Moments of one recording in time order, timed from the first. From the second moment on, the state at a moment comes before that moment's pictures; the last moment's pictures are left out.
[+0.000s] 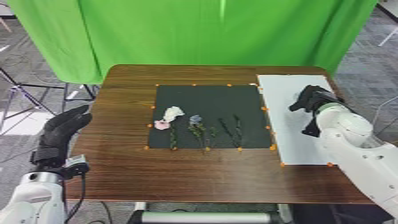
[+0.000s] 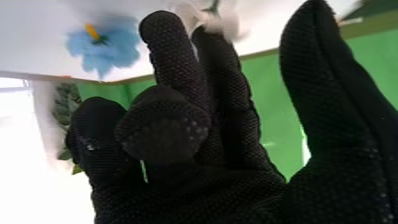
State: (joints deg) left arm 123.9 -55.8 -100.8 -113.0 59.7 16.3 10.0; right arm -73.1 -43.2 62.0 -89.4 -119.3 -6.1 31.2
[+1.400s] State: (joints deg) left arm 123.1 -55.6 -100.6 -113.1 59.7 15.0 8.8; right arm -63.8 -52.1 43.0 -100.7 -115.9 0.9 24.4
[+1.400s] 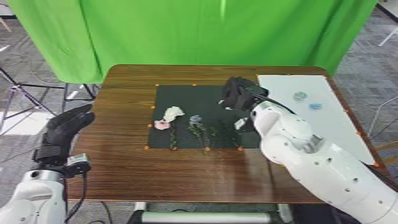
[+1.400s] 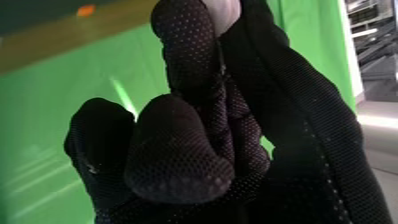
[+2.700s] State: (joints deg) left arm 122.8 -55.4 -100.2 -112.7 59.8 14.4 8.5; right arm -64.4 -58.4 39.1 -96.5 -117.2 2.6 22.9
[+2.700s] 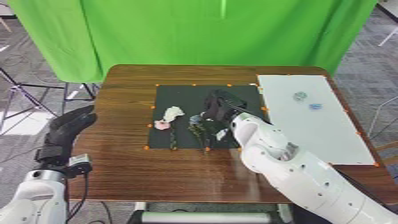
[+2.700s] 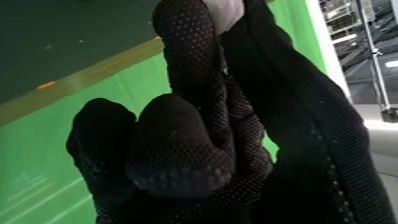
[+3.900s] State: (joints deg) left arm 122.5 -55.2 -100.3 -112.5 59.8 13.7 8.3; right arm -65.5 -56.0 43.2 -99.3 -116.4 -6.0 22.8
